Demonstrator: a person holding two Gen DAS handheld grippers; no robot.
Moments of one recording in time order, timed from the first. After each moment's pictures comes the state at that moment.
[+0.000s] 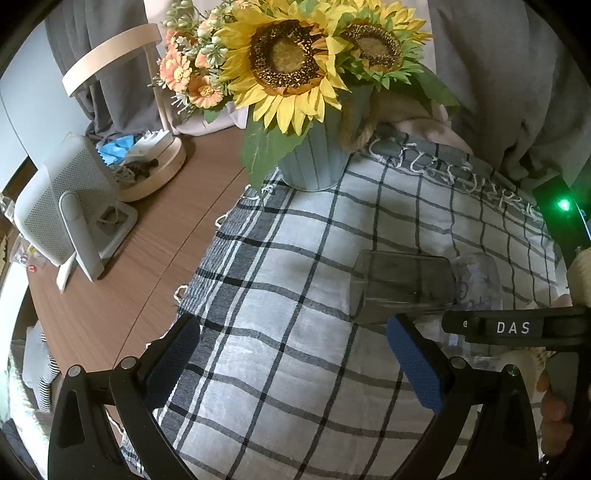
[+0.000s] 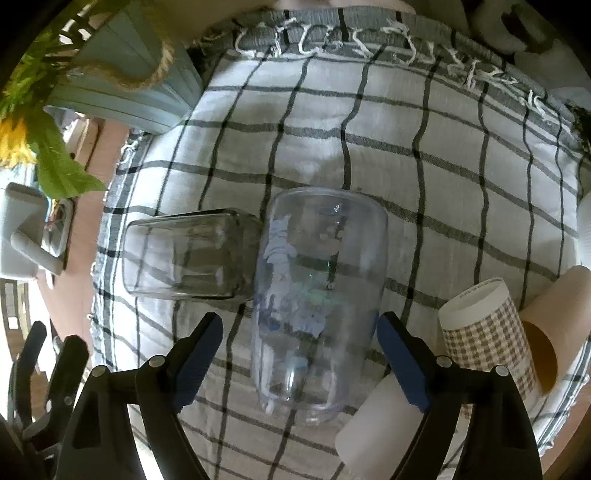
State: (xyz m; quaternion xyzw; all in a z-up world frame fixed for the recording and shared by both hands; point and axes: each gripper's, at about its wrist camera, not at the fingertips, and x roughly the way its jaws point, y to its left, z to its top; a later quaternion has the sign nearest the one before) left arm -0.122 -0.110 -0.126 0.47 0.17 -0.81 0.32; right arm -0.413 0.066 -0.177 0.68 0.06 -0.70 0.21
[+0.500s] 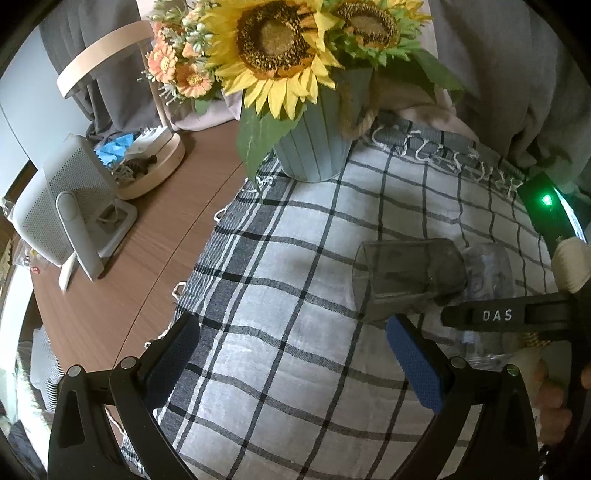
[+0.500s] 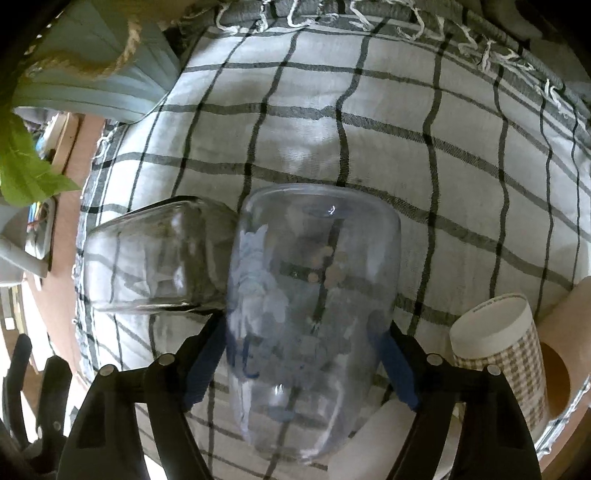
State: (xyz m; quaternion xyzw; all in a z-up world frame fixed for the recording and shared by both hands) left arm -0.131 -0.109 -0.138 0.48 0.16 -0.79 0.33; right arm -0.429 0.060 -0.204 0.70 0.06 -0.68 0.20
